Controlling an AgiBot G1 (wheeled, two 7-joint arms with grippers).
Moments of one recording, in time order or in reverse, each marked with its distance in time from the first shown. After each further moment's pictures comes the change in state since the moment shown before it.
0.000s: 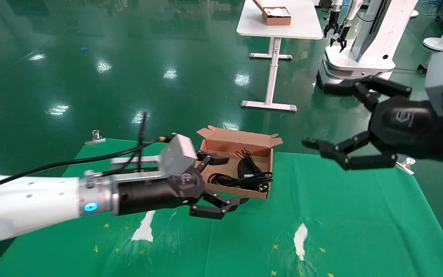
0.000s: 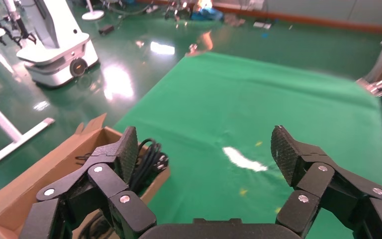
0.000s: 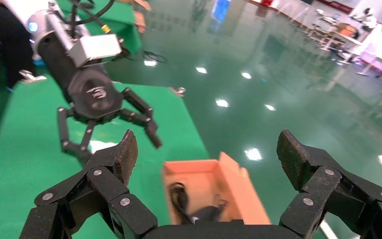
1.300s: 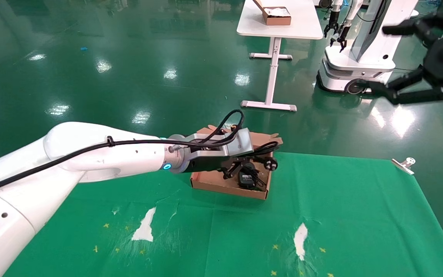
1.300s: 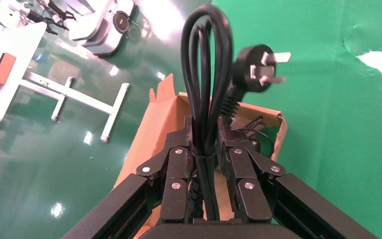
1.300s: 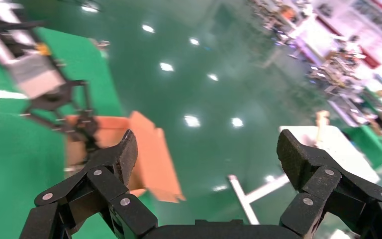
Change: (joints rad) left arm -0.308 0.369 0.366 0.373 0.318 -0.352 0.157; right arm 0.411 -0.048 -0.113 -0.408 -0.236 0.008 -0.214
